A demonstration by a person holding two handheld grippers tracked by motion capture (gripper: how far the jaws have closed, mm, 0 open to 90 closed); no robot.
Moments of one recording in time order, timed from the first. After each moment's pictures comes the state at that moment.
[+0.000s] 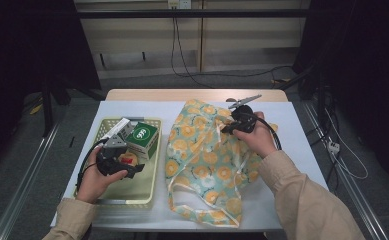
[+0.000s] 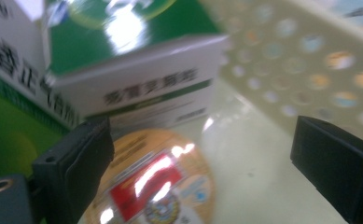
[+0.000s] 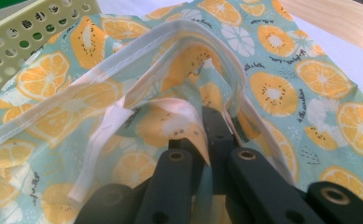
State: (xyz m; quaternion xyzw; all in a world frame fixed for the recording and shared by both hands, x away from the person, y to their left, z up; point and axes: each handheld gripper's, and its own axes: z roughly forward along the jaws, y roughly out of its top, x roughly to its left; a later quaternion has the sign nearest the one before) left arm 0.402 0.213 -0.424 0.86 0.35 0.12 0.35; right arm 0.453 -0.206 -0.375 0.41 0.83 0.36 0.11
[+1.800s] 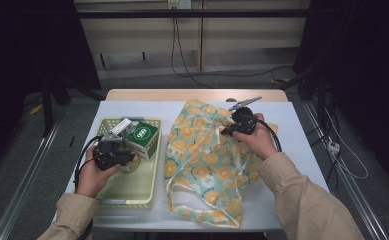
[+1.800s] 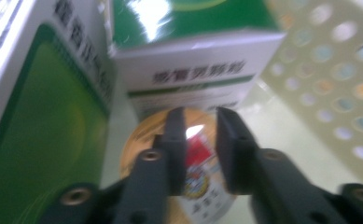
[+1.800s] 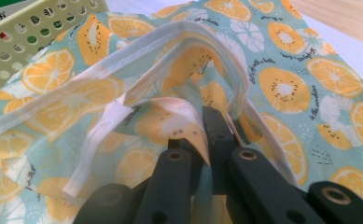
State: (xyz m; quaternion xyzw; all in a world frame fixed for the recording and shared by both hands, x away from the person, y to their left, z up) left arm 0.408 0.219 -0.419 0.85 0.40 0.11 0.32; right arm 0.451 -0.207 -0.380 0.41 0.83 0.36 0.10
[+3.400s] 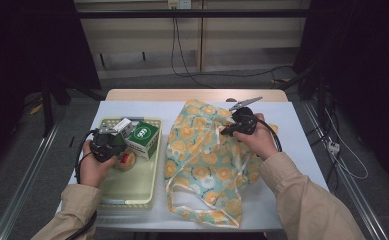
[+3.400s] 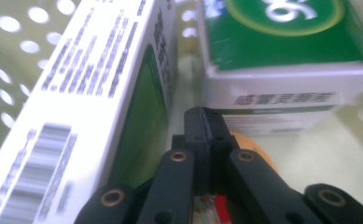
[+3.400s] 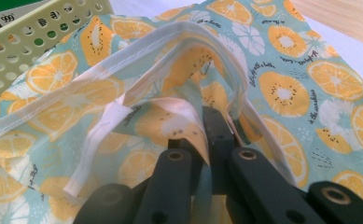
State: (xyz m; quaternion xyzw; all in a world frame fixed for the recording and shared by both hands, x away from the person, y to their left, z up) left arm 0.432 0.228 -0.414 0.82 0.45 0.18 0.31; right arm 0.450 -0.208 -0.379 0.40 0.83 0.37 0.10
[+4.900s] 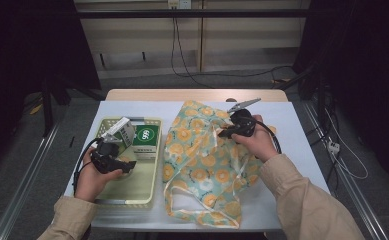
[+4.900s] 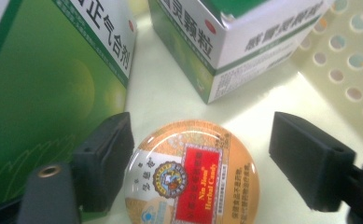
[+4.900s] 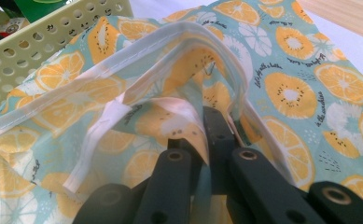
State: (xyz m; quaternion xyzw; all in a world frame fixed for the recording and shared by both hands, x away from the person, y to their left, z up) left arm 0.400 0.221 -0.416 0.85 0.42 0.14 0.28; right arm 0.443 -0.201 -0.378 0.39 0.84 0.38 0.09
